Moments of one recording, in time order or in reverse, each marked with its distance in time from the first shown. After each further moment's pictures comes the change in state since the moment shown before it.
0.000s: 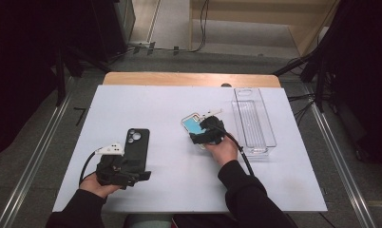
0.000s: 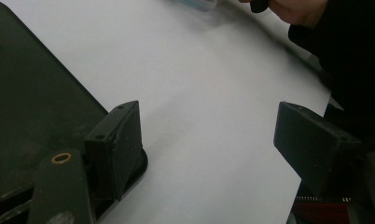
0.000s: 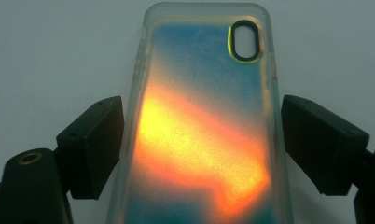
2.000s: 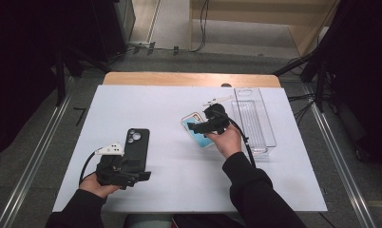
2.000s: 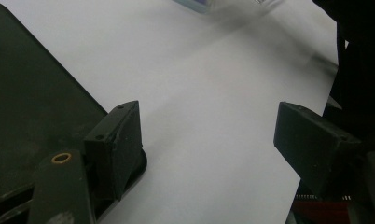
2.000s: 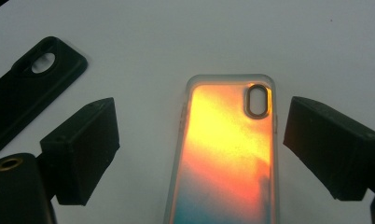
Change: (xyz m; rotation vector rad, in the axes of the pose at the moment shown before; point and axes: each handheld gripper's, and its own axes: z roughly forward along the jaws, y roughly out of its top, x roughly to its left) left arm 0.000 0.000 0.000 -0.001 -0.004 0.004; right arm -0.010 0.032 -0.036 -0.075 0.157 0.064
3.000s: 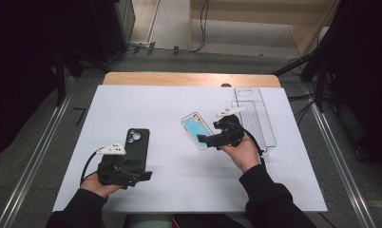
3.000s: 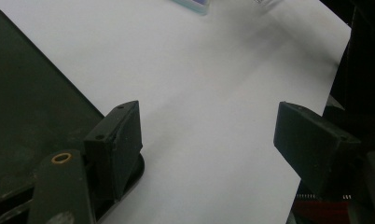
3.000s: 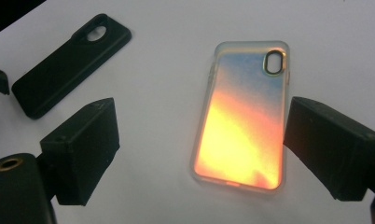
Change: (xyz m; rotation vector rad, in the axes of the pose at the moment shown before) left arm -0.001 0.001 0.002 0.004 -0.002 0.007; right arm 0.003 -0.030 -0.049 -0.014 0.088 -0.039
